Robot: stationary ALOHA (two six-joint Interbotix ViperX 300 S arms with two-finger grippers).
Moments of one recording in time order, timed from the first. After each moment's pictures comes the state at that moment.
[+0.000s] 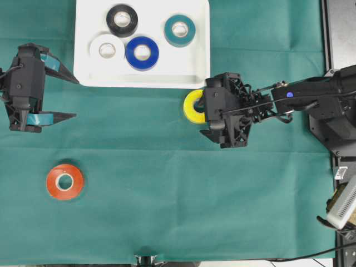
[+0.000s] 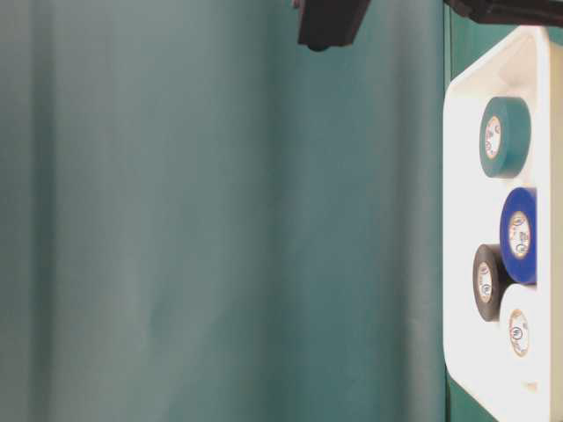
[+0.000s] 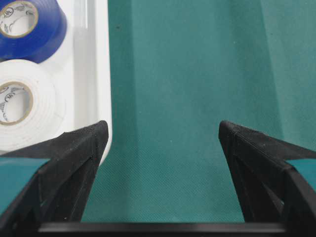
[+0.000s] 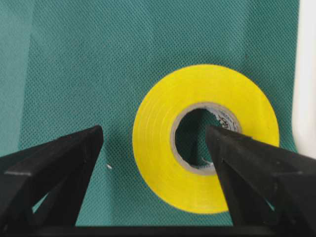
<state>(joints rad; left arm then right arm) 0.02 -0.40 1.07 -0.03 0.01 0.16 0.04 -0.02 0.94 -0.37 -0.01 0.49</state>
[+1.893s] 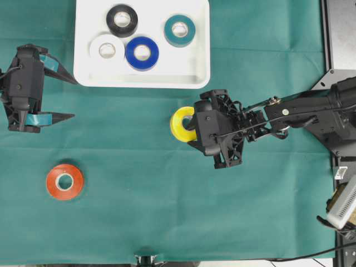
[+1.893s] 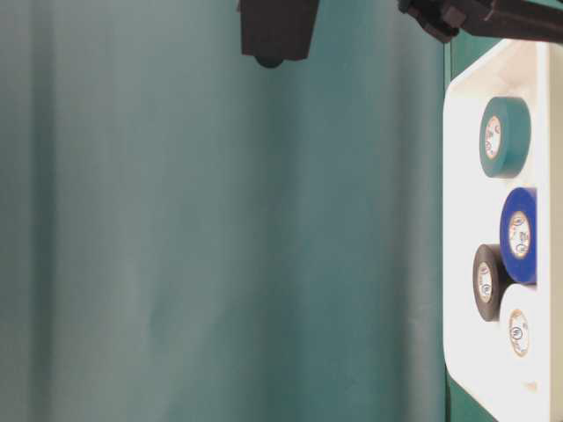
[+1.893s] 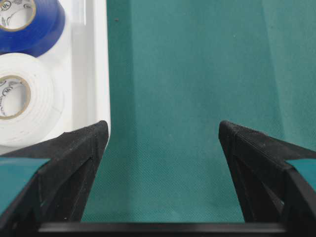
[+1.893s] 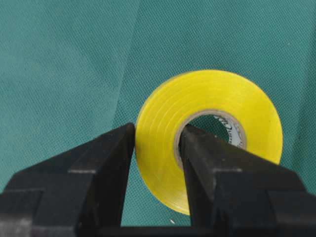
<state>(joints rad) 0.02 -0.40 1.08 -0.03 0.01 0.16 0.17 -0.03 0.84 -0.37 0.04 0.49</state>
